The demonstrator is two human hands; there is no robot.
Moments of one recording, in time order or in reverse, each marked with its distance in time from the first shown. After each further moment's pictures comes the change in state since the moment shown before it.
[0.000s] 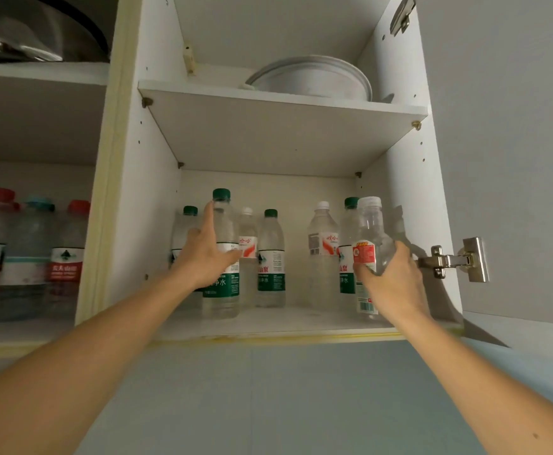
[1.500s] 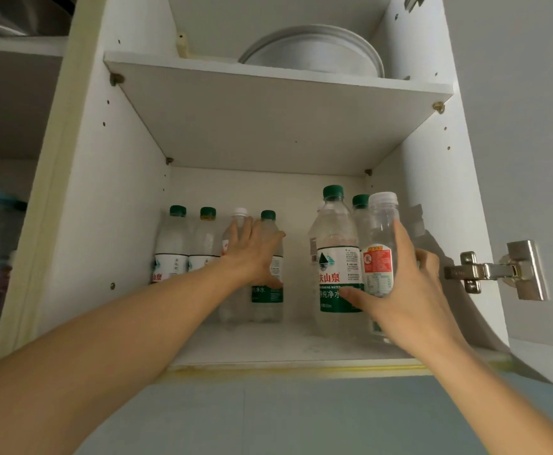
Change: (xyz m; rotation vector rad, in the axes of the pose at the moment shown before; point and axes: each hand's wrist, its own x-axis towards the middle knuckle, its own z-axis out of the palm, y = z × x) left_hand 0.100 0.008 0.106 0.819 -0.167 0.326; right_hand 0.008 0.013 0.005 -0.008 -0.082 -0.227
